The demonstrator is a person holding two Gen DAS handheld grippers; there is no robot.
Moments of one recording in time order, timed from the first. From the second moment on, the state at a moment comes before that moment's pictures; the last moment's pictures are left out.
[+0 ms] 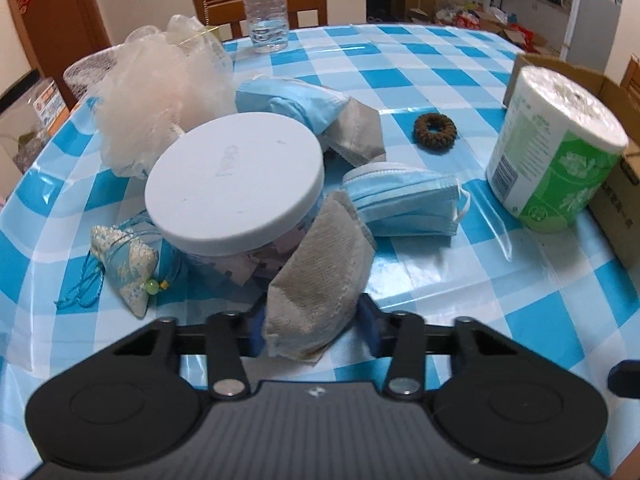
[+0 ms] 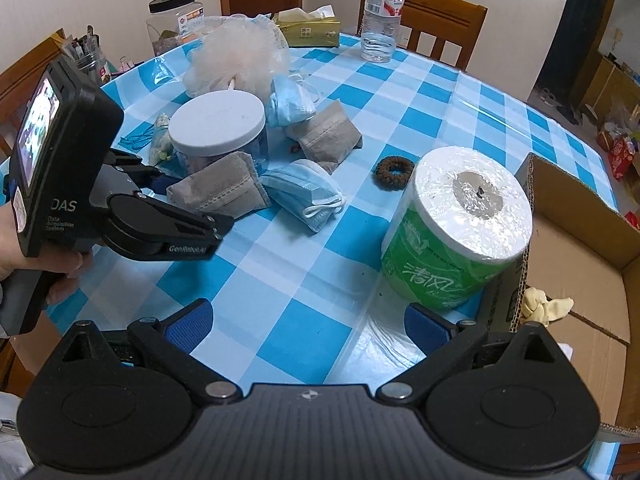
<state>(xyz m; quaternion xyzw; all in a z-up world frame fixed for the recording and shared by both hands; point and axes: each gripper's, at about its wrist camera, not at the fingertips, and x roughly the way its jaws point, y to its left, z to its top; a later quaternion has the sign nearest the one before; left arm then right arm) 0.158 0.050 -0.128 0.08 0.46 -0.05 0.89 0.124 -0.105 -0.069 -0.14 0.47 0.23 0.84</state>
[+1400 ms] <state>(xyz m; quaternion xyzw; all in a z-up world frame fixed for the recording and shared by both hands) 0.106 0.116 -0.109 0.01 0.47 0.02 0.89 0.227 -0.005 -0.142 -0.21 0.50 0.34 0.77</state>
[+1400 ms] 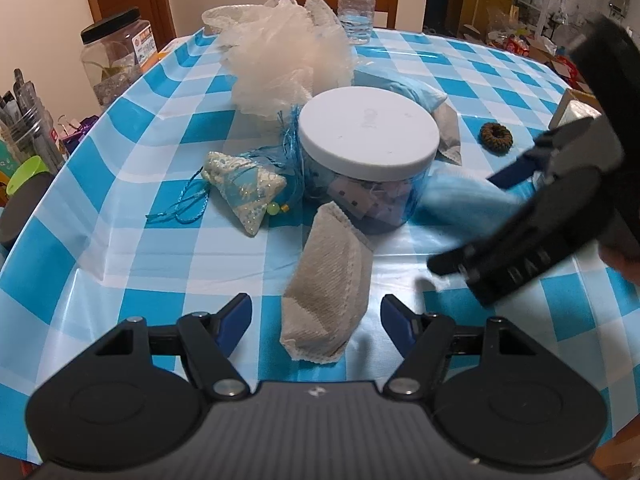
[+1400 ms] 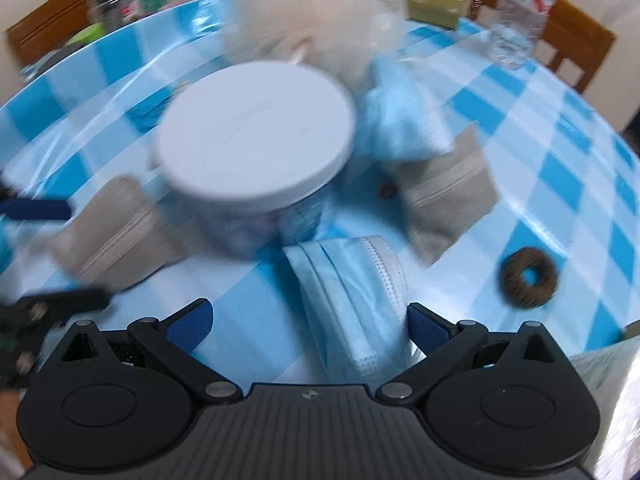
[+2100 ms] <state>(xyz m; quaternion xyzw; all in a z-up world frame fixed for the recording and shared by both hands) 0.116 0.097 -0.118 0.09 0.46 0.02 0.88 0.214 -0.018 -0.150 -0.21 0.47 0.35 0.78</state>
